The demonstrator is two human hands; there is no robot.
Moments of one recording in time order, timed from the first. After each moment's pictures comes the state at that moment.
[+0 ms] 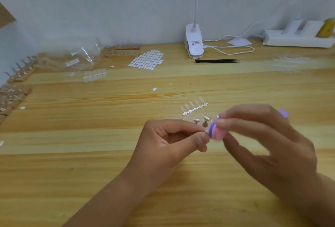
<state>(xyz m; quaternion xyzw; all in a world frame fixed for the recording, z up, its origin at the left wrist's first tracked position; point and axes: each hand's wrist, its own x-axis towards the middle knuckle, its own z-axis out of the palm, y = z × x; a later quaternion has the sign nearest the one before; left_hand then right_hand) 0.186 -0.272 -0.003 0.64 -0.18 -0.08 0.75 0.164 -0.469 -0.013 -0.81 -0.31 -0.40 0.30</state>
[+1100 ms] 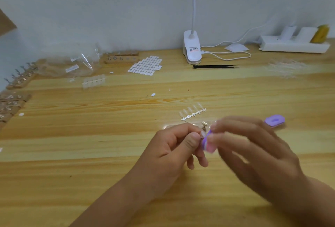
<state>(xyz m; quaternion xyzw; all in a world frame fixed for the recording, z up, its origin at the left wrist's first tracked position) 0.188 -0.273 -0.002 0.66 -0.23 -0.15 0.70 0.165 -0.470 -0.019 -0.82 -0.35 -0.39 0.25</state>
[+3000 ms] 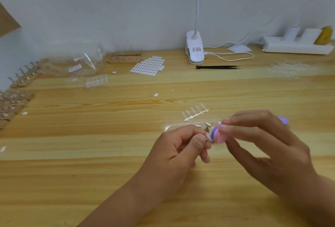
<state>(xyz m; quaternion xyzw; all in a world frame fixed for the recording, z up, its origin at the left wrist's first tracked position) 0.188 -0.274 -0.012 0.70 -0.22 -0.12 0.66 0.167 -0.475 -0.014 -0.82 -0.32 -0.39 0.28</state>
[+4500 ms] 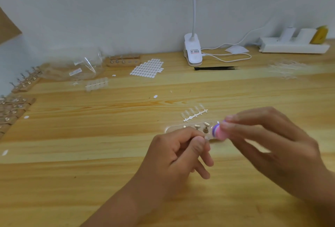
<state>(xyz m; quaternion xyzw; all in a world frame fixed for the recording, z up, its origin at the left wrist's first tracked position) 0.179 -0.269 -0.003 0.72 -0.22 -0.12 0.65 0.163 -0.484 -0.006 -0.83 -0.32 -0.38 0.25</state>
